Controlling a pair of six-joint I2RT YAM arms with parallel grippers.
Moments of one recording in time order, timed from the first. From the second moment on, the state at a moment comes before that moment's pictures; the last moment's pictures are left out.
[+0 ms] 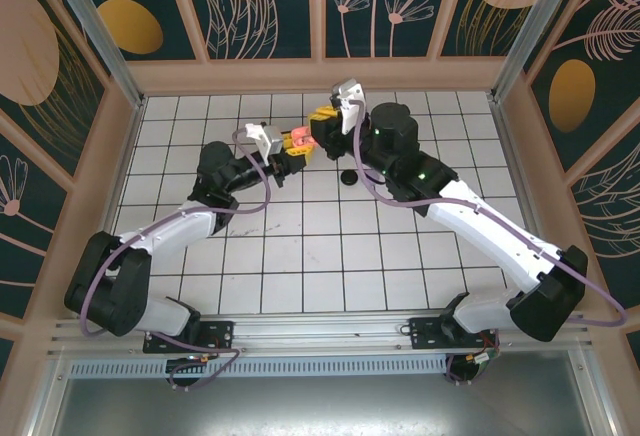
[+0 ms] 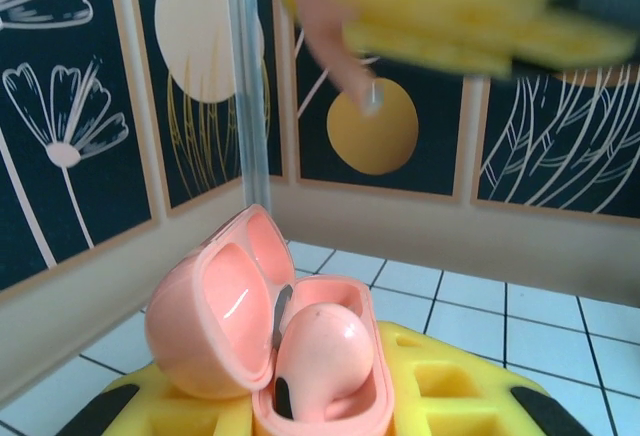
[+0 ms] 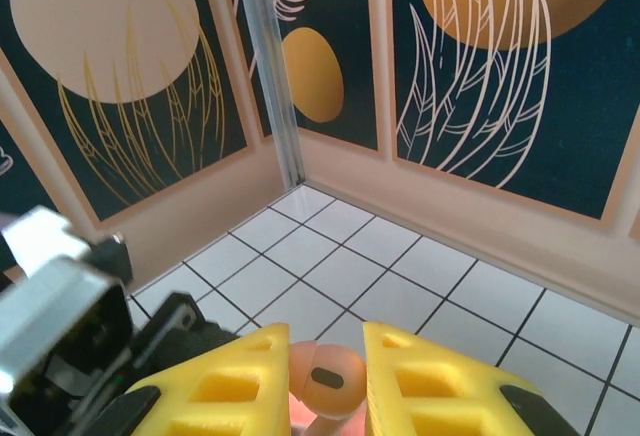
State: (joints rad) left arm -0.46 1.43 0.78 0.82 0.69 -0.09; right arm 0.77 1.33 1.28 -0.06 -0.06 0.10
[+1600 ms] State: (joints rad) left arm -0.46 1.43 0.79 0.84 0.68 -0.09; right arm 0.72 1.35 1.20 0.03 -0.13 0.15
